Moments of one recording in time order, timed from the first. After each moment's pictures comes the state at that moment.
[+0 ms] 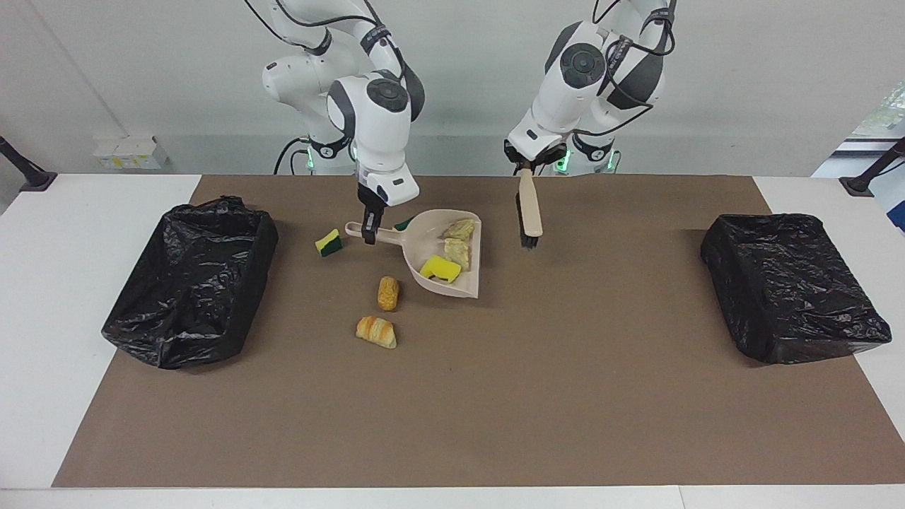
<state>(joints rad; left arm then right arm) -0.55 -0.22 -0.07 -2.14 -0.26 1.66 -0.51 0.47 -0.09 -0.06 -2.18 -0.22 2.06 -0.96</state>
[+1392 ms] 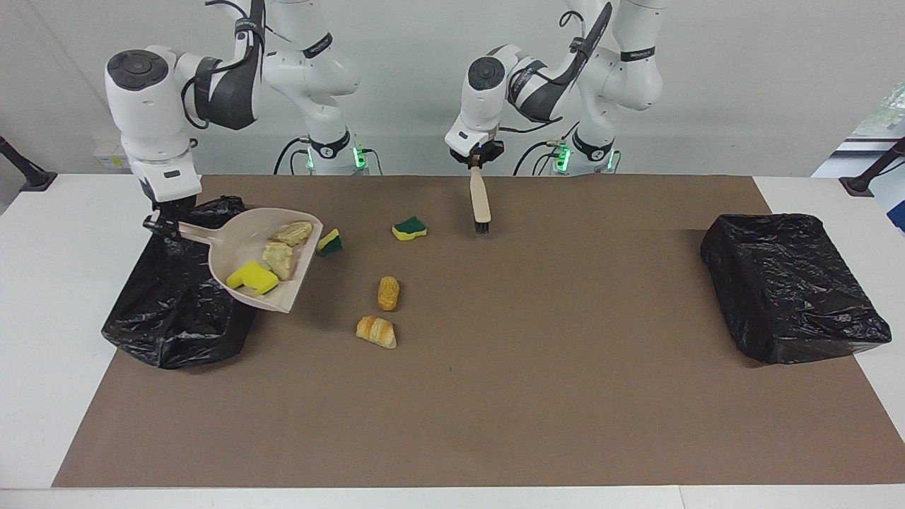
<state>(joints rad) -0.84 -0.15 -0.18 -2.37 -0.31 2.04 -0.84 -0.16 -0.09 -0.07 -2.02 -0.37 2.04 -1.48</state>
